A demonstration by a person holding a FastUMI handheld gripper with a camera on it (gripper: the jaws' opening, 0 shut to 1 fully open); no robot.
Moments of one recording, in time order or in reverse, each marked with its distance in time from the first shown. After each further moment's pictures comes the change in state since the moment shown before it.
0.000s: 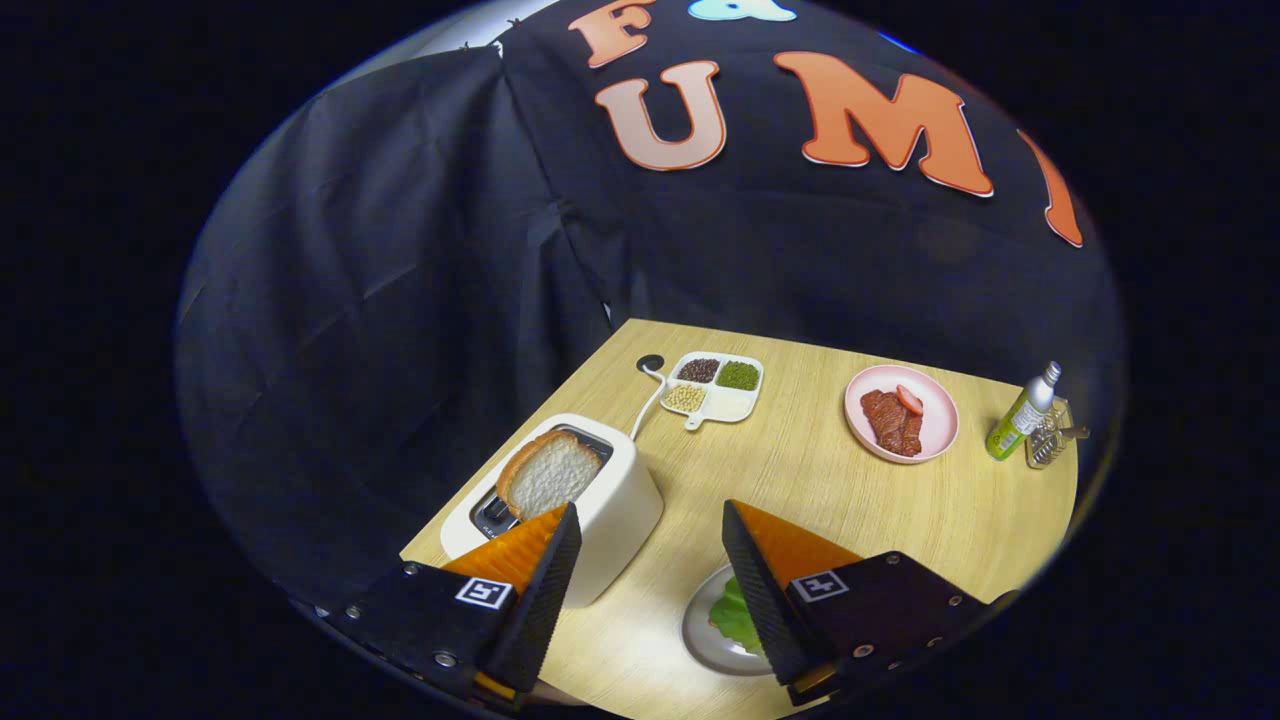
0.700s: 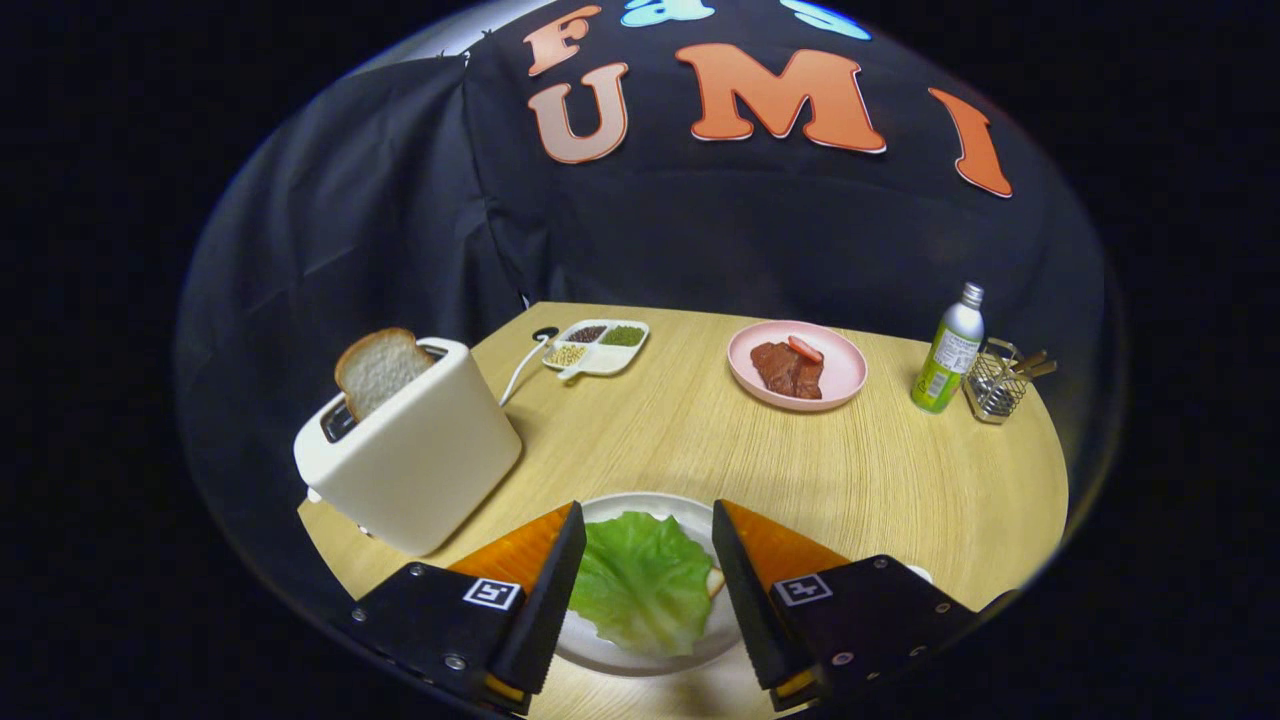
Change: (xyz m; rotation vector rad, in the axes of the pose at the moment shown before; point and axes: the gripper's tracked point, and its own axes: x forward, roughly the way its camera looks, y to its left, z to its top) arm -0.012 -0.136 -0.086 0.014 -0.148 -0.150
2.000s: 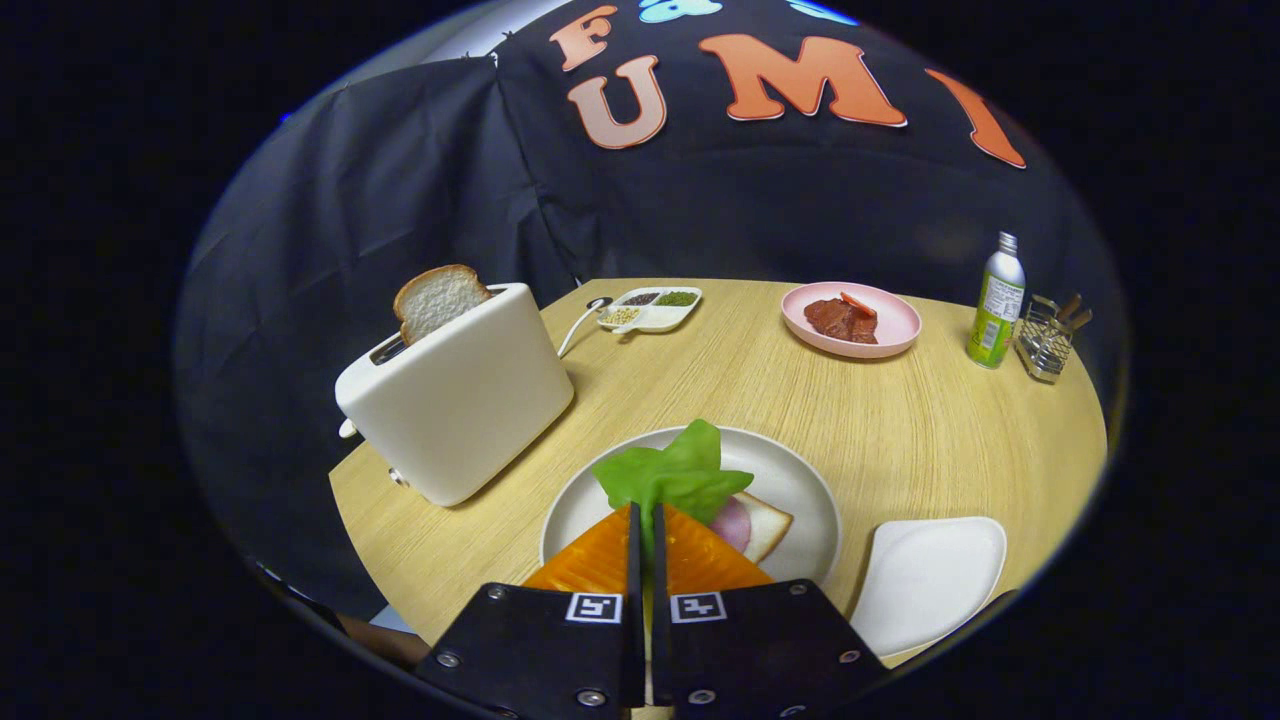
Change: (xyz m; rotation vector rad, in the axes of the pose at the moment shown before) arm 0.005 0.025 -0.090 -0.008 0.032 0.157
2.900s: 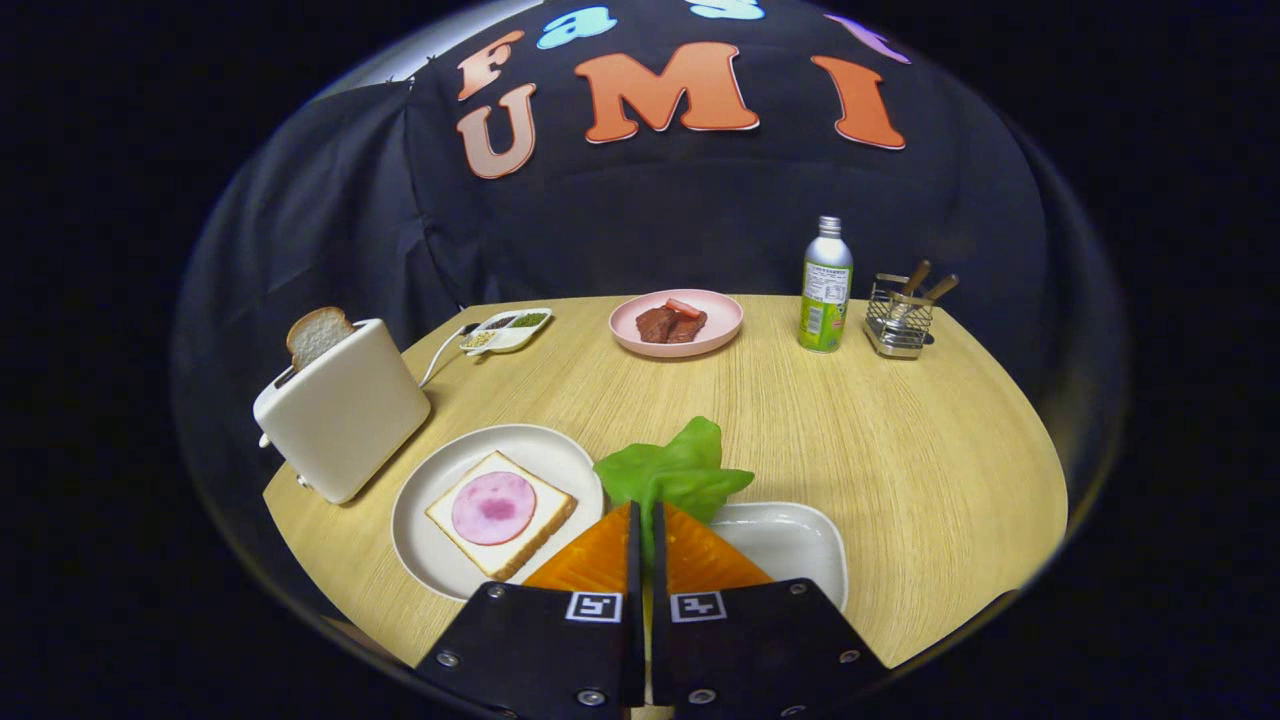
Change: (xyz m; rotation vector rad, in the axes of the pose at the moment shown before) arm -0.065 -0.128 -0.006 0.083 -0.065 -0.268
